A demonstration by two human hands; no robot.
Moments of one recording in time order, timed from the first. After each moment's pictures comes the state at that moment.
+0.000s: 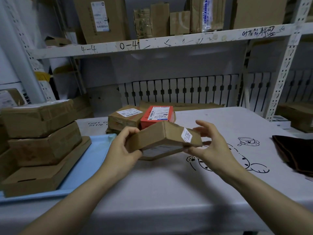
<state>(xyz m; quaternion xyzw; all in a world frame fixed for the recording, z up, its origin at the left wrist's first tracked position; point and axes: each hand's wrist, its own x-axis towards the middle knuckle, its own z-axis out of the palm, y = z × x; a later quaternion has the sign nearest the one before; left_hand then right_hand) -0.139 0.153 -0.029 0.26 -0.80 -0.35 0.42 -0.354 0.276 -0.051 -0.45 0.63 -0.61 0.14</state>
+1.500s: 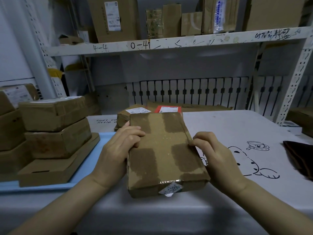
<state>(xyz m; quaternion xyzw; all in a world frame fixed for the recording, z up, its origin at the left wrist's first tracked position) -0.100 0.142 -0.035 0.08 -0.87 0.02 0.48 -0.340 0.278 -0.061 -0.68 0.54 -0.40 -0.29</state>
